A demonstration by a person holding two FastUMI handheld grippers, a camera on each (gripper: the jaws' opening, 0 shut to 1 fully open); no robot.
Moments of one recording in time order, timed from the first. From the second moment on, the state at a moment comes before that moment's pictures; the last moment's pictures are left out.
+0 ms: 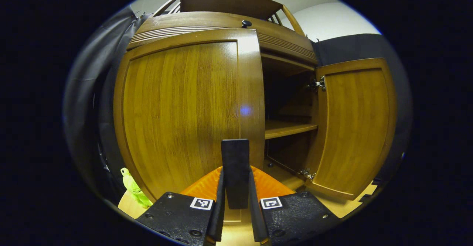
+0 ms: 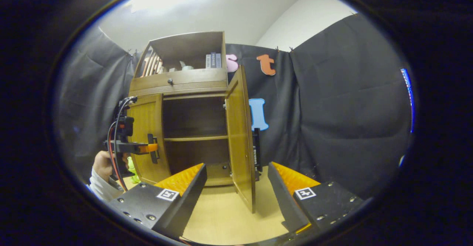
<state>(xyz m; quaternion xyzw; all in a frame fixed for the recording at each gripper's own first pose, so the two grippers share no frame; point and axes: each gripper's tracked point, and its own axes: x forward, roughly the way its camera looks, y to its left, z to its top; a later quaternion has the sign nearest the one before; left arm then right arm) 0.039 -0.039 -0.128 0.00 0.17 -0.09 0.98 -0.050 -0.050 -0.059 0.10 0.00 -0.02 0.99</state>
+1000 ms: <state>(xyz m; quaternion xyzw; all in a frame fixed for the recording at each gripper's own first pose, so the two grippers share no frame) -0.080 0.034 -0.093 0.02 0.15 -0.04 0.99 -0.044 -0.010 -0.057 0.07 0.00 0.00 1.00</state>
